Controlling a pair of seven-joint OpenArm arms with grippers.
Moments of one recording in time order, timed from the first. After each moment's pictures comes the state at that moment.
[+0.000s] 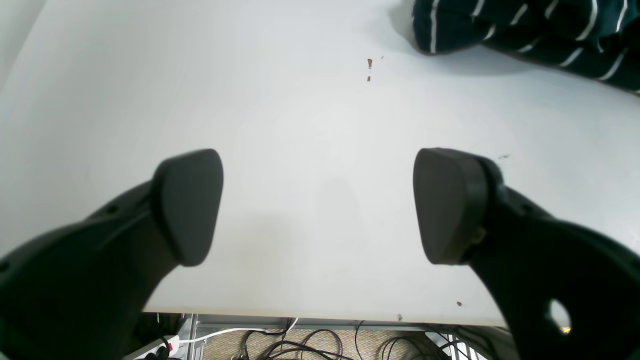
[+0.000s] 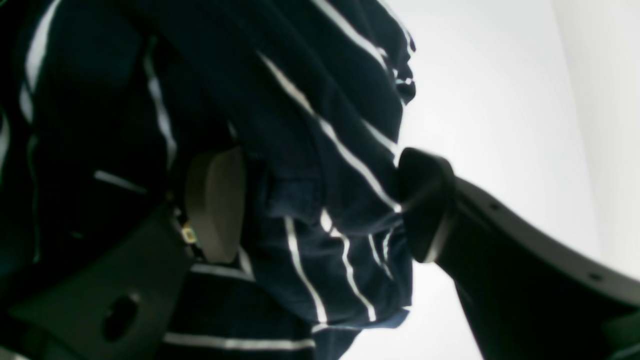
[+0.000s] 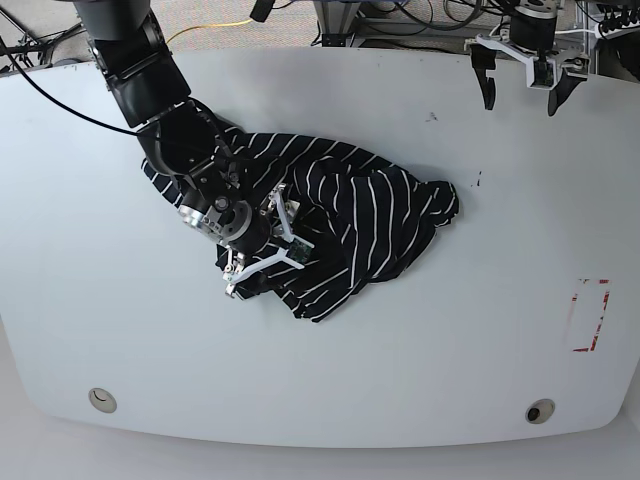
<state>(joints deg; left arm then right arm) 51.6 -6.6 -16.5 113.4 -3.8 -8.4 1.7 15.5 17.7 -29.4 80.0 -14.6 28.3 -23.5</state>
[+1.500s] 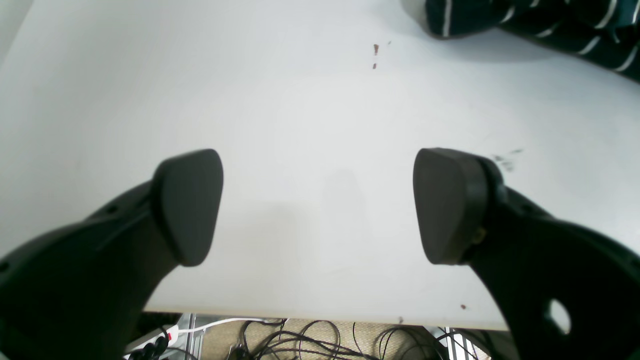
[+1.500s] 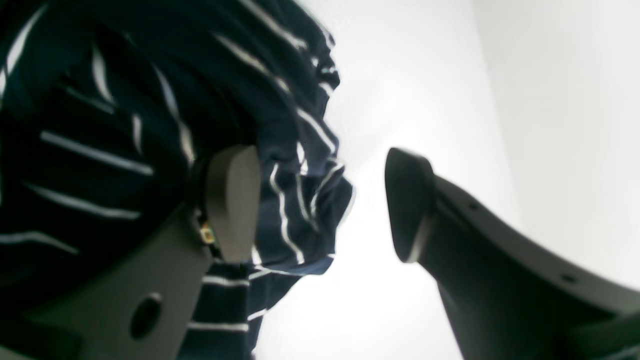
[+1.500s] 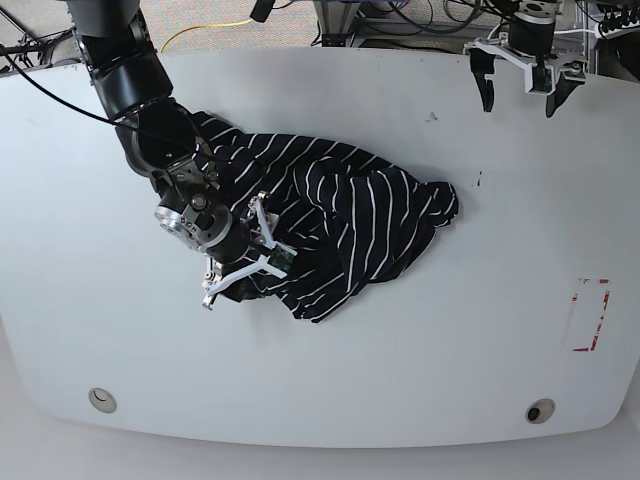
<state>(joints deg) 49.8 -6.5 -16.5 112.6 -3.8 -8.5 4.5 14.2 21.3 -25.9 90.3 -14.8 30.9 -29.1</state>
